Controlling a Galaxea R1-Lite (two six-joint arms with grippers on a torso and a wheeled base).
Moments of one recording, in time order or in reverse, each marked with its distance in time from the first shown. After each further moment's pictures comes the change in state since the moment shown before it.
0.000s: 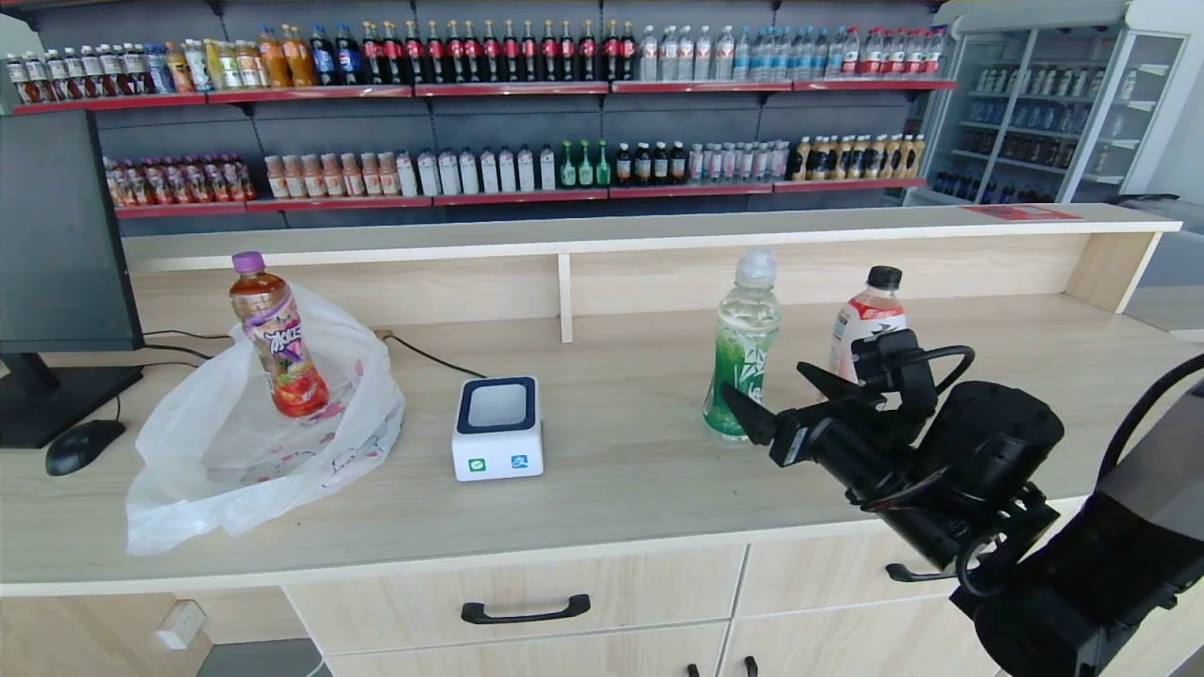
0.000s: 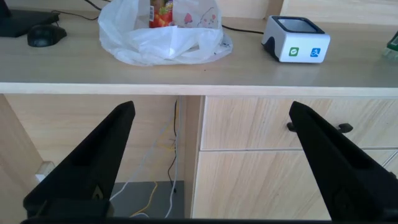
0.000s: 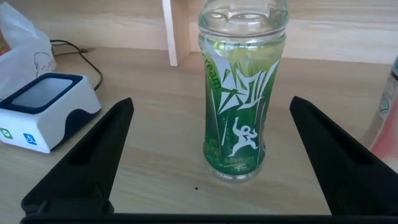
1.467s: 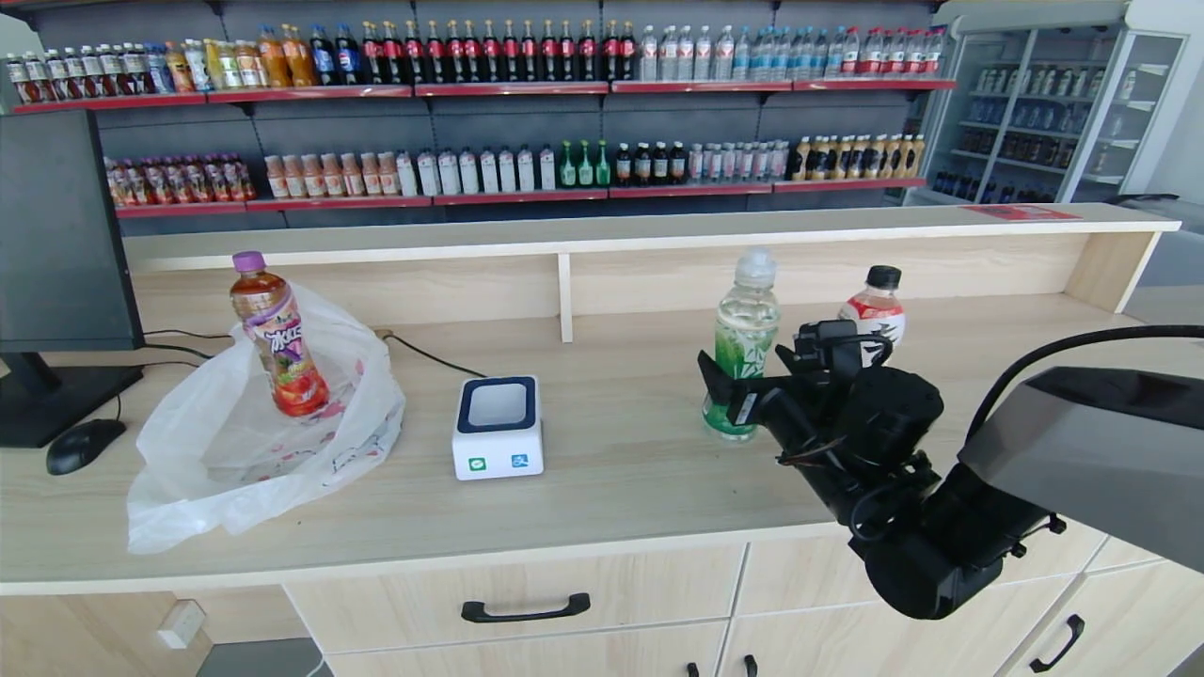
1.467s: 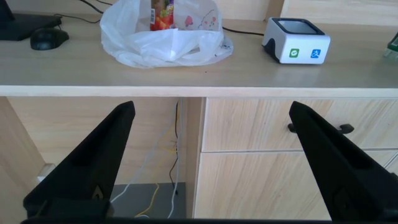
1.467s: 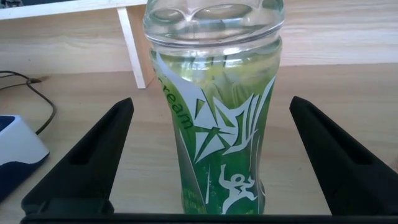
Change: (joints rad) left arm 0.000 0.000 0.002 -0.009 0.001 0.009; right arm 0.001 0.211 -0.287 0.000 -0.164 0.023
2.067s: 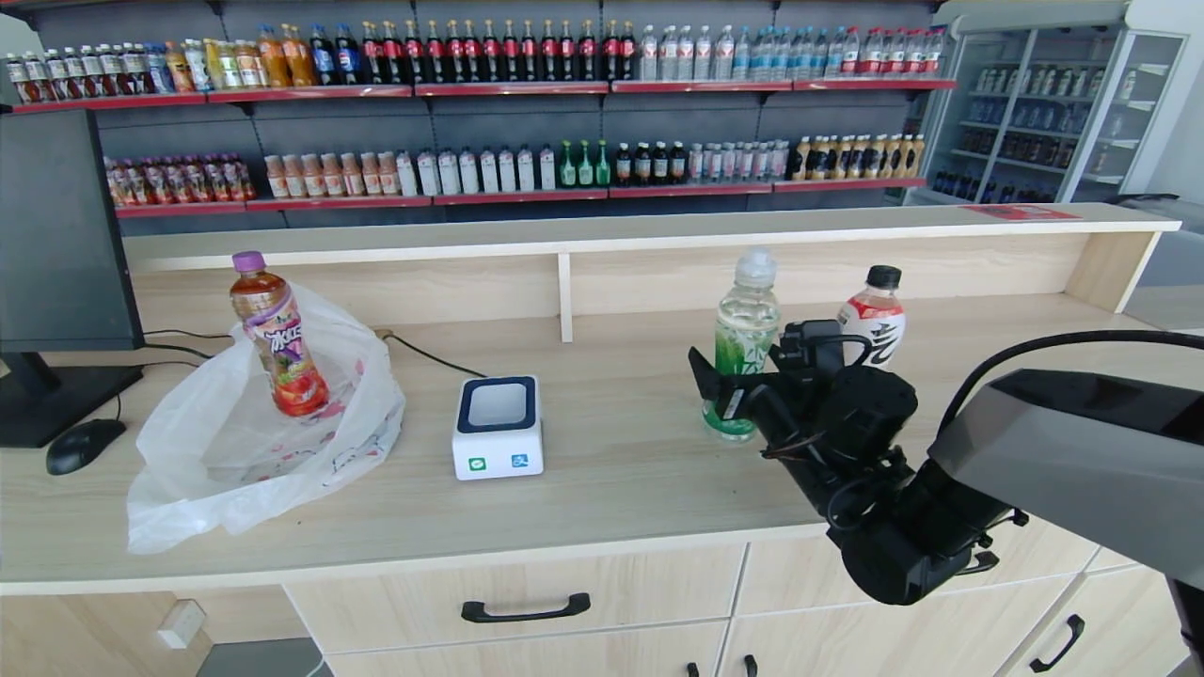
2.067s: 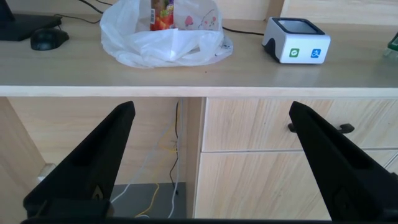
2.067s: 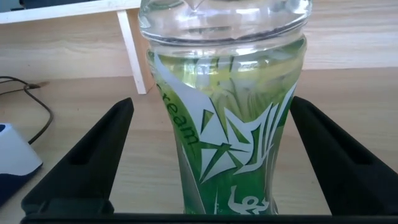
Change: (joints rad) left arm 0.000 0.000 0.000 0.000 0.000 0.002; right arm -0.001 0.060 -0.080 0.000 0.005 0.005
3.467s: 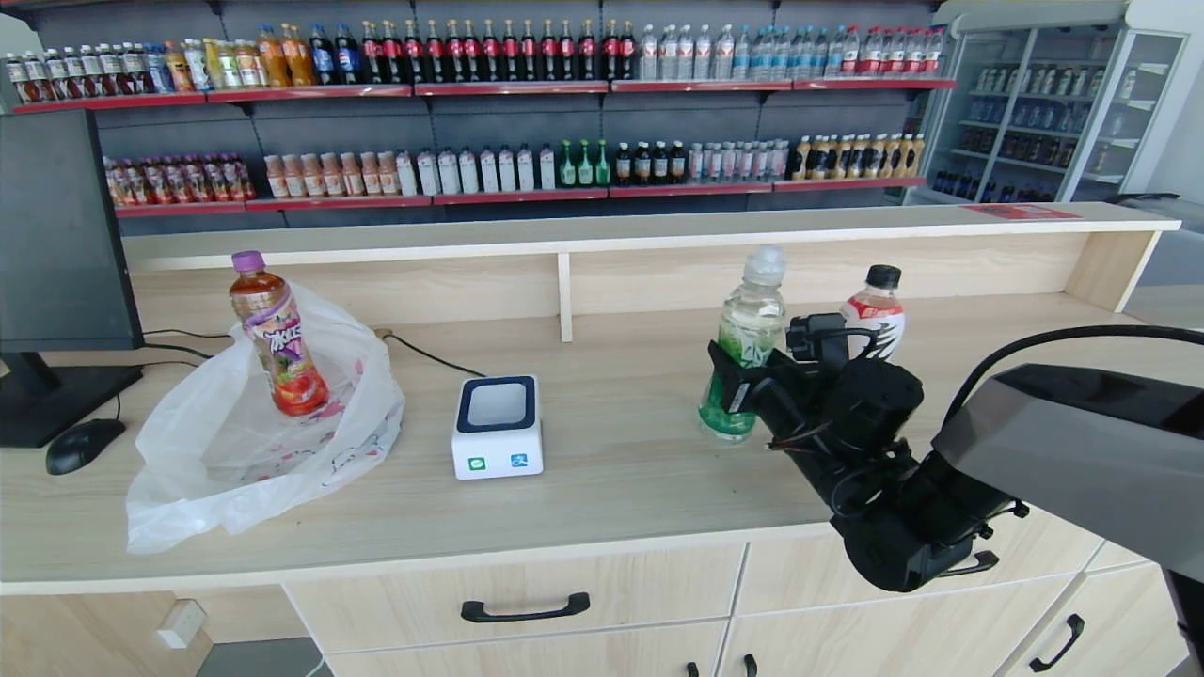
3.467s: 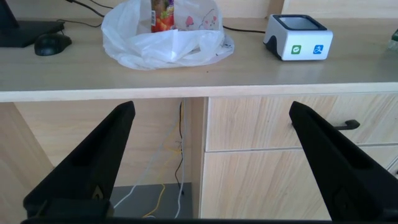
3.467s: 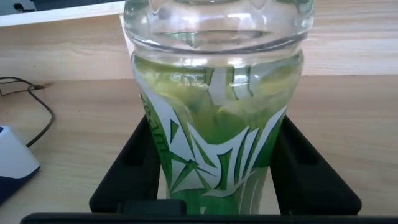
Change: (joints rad) left arm 0.000 0.000 0.000 0.000 -0.002 0.034; right arm -0.030 0.003 -0.026 0.003 0.063 0.001
